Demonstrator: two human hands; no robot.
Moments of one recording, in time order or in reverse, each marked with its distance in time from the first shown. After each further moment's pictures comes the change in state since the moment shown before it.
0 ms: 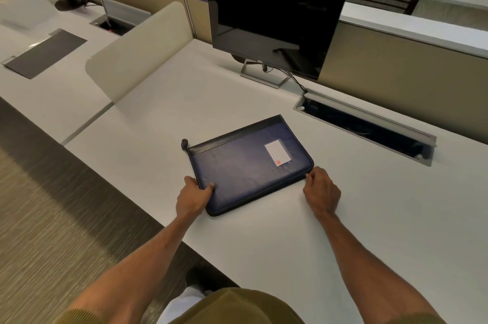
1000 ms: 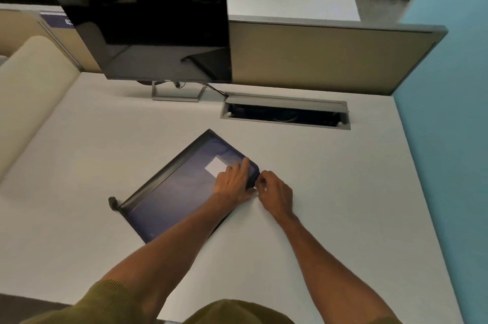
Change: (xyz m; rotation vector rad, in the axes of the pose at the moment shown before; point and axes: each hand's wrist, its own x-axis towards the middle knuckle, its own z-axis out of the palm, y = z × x) left_hand -0.023 0.214 0.152 0.838 -0.270 1.051; right_hand -0.001 0.003 0.001 0.150 -0.062 0.170
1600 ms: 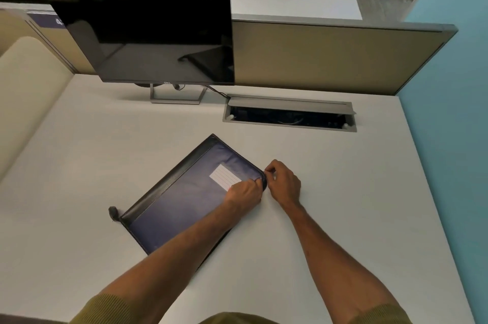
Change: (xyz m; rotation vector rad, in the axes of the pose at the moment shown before) left_hand 0.008 -0.003 0.017 0.340 0.029 0.289; right_hand 0.047 -0.008 -0.006 0.049 0.016 0.128
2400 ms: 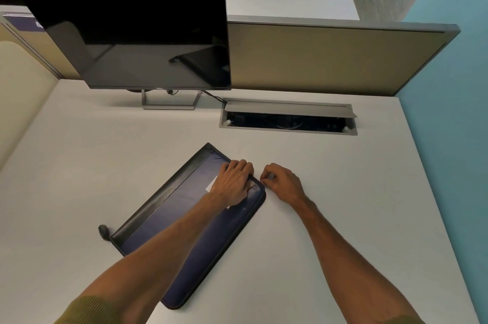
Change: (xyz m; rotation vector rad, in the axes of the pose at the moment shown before) left_hand 0.038 -0.066 0.002 -0.388 0.139 0.031; right_hand 0.038 0.003 -0.015 0.010 -0.317 -0.137
